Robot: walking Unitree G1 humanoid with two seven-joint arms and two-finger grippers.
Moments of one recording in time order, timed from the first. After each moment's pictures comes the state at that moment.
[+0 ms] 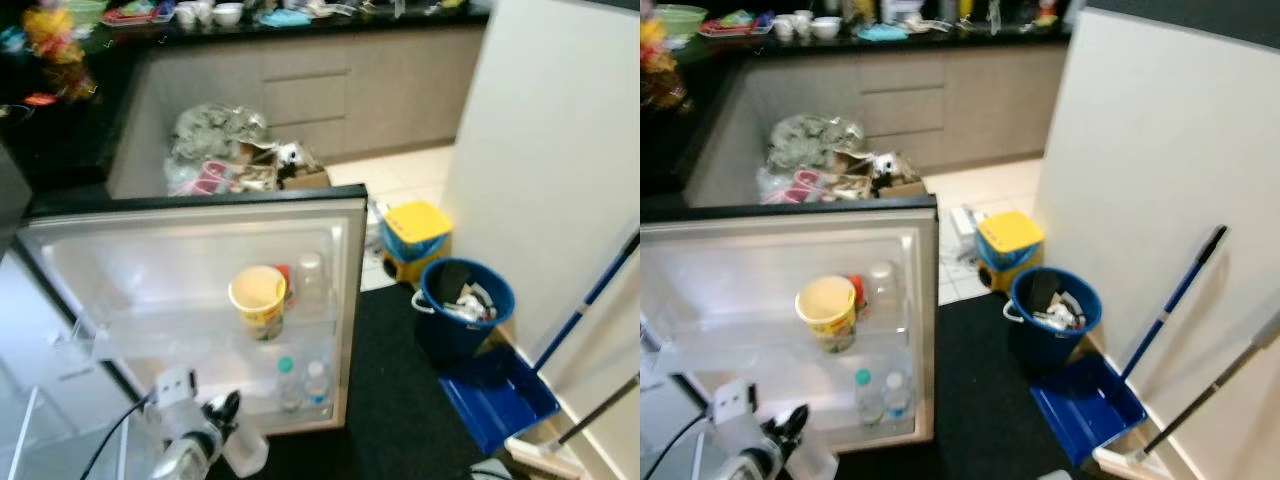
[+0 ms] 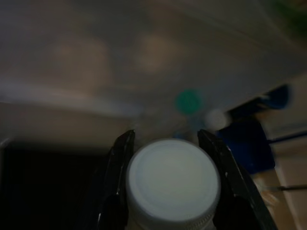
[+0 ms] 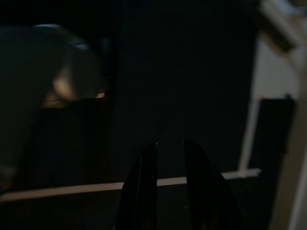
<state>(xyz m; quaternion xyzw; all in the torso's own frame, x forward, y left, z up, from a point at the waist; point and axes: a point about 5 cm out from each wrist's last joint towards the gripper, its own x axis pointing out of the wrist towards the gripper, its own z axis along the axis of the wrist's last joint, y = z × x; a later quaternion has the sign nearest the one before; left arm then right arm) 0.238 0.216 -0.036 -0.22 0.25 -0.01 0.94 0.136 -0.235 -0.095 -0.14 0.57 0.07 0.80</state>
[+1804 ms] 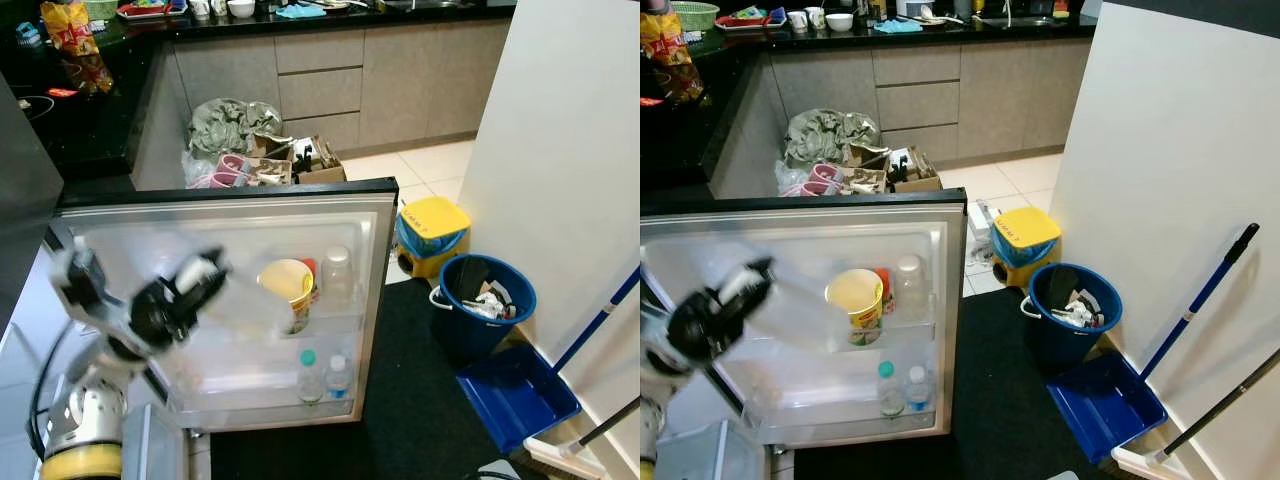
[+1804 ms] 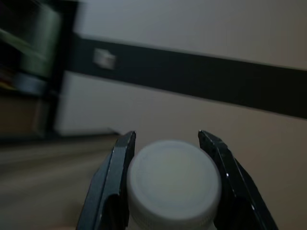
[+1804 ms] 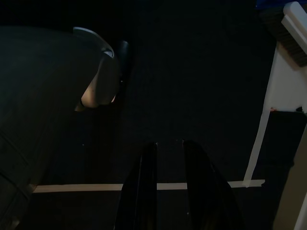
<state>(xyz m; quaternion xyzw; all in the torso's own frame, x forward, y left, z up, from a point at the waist) 0.270 0.252 0.177 -0.20 -0.23 -0.45 0.84 0.135 -0.236 -0.095 -0.14 0.57 0.08 0.80</state>
